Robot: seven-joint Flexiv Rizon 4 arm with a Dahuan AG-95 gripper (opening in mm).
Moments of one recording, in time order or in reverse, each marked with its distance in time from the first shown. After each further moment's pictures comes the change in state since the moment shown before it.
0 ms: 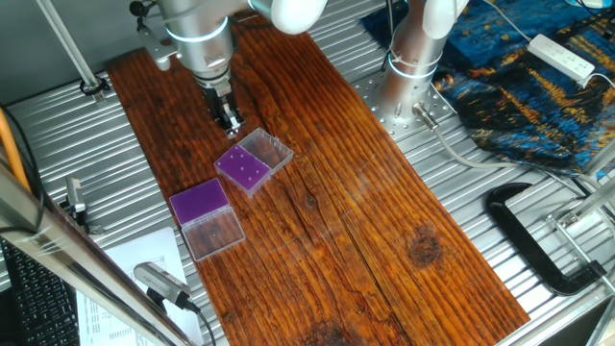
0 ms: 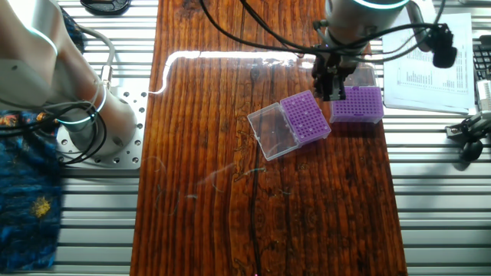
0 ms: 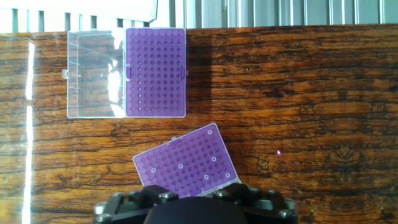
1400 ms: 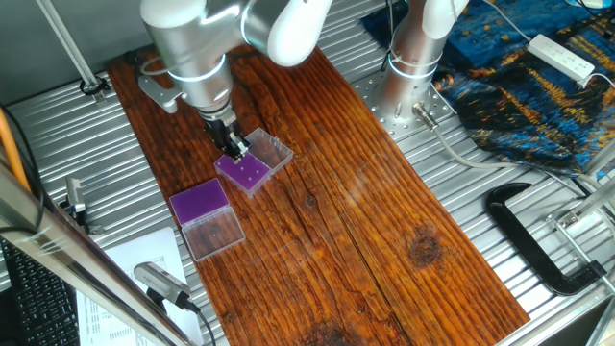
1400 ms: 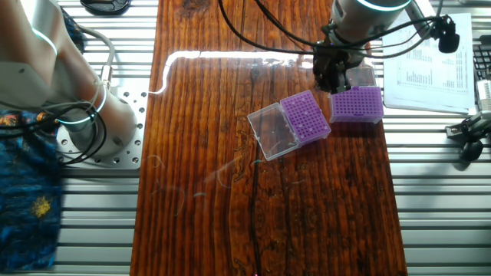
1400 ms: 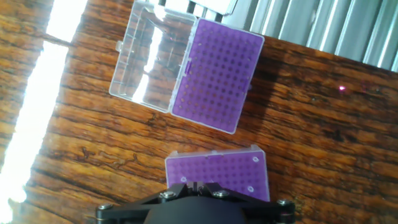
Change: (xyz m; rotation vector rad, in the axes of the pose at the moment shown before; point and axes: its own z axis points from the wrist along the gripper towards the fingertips) arm -0.017 0.038 0.044 -0.015 0.026 -0.210
